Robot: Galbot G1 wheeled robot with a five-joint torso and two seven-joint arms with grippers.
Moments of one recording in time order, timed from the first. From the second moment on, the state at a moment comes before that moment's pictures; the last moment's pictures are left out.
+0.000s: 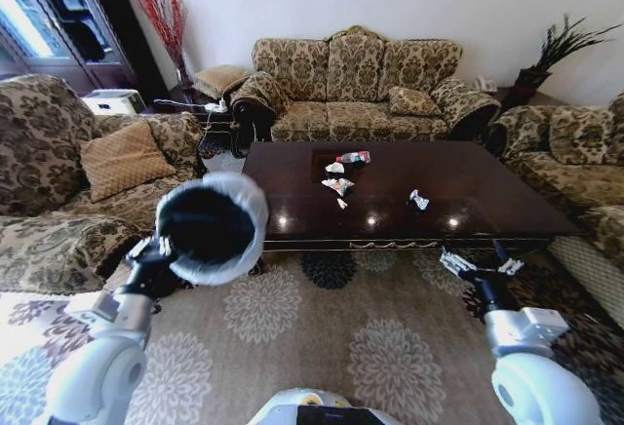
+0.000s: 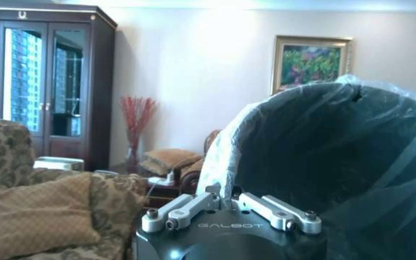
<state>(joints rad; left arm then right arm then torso) 1.61 -1.29 -0.91 -2.52 -0.51 0.24 -0.12 -1.73 1.15 0.85 2.45 0.42 -0.21 0.19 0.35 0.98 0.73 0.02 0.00</state>
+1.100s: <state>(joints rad) 1.61 -1.31 -0.88 -2.48 -0.48 0.22 -0.07 -1.76 1.19 0.84 2.45 0.37 -0.17 0.16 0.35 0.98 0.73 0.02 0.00</state>
